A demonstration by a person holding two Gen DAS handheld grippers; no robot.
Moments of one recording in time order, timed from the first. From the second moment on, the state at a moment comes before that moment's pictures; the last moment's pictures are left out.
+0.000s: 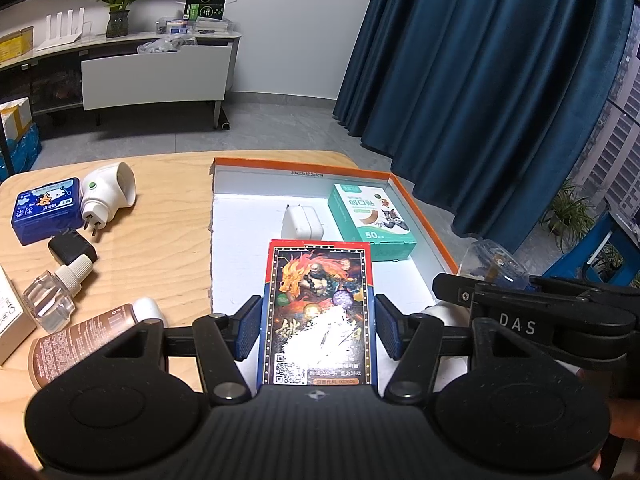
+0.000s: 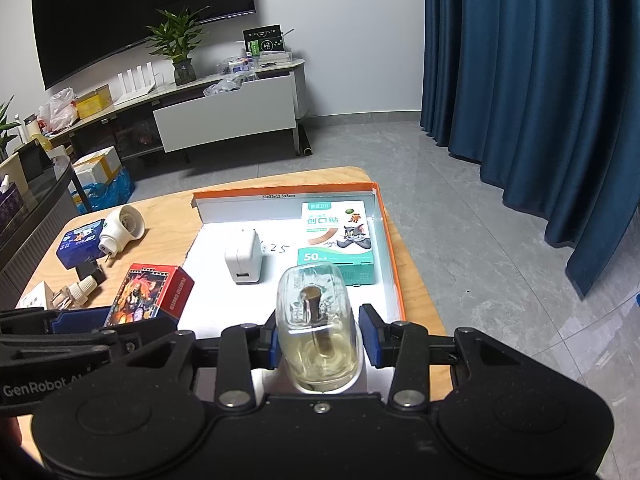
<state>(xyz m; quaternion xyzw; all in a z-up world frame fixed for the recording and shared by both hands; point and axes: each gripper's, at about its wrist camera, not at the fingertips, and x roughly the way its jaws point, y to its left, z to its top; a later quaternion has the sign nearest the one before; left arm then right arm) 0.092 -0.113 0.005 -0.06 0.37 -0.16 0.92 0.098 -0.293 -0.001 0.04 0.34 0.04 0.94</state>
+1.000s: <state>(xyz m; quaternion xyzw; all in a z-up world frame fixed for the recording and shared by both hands) 0.095 -0.113 0.001 -0.06 0.37 -0.16 0.91 0.106 -0.294 -0.009 0.04 0.35 0.03 0.94</state>
